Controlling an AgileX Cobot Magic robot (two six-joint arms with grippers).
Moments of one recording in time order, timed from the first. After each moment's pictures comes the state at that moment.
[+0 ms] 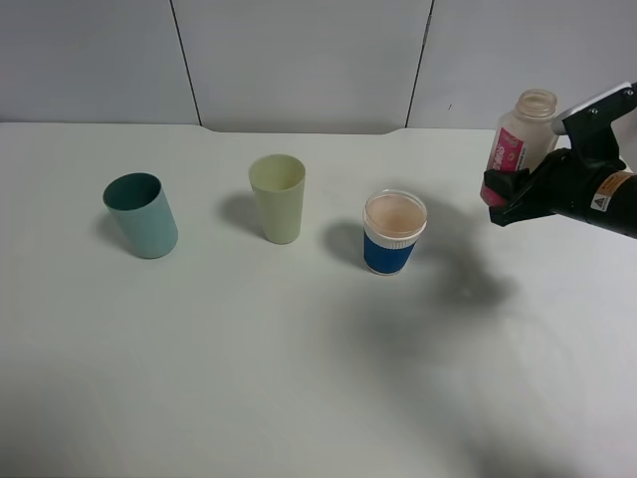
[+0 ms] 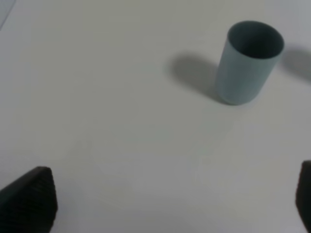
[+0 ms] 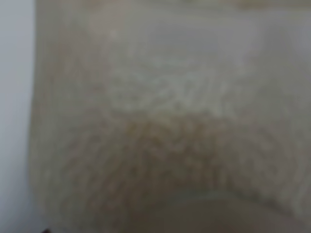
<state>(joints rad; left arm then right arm) -0.03 0.00 -0.51 0.07 1.06 -0.14 -0.14 1.75 -0.51 -0.60 -0.83 0.01</state>
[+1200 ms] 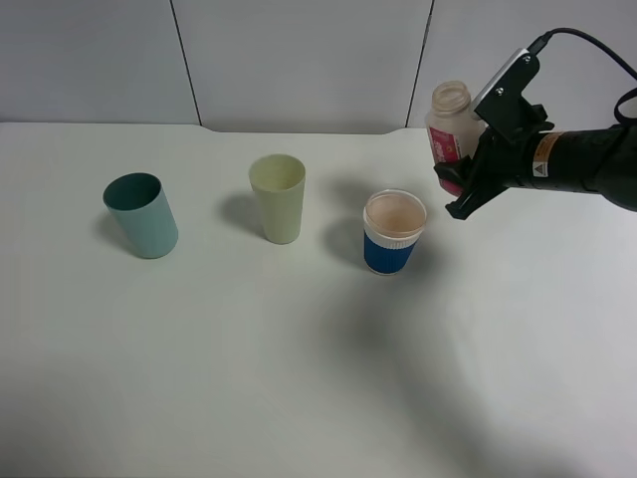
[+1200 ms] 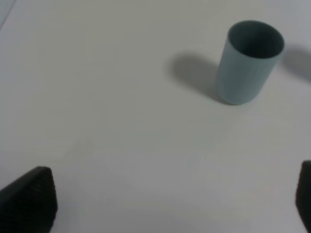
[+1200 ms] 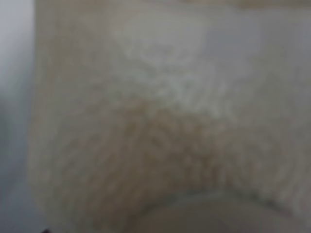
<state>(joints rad) -0.03 0.00 -0.51 0.07 1.06 -0.14 0.09 1.72 -0.69 -0.71 -0.52 -0.05</state>
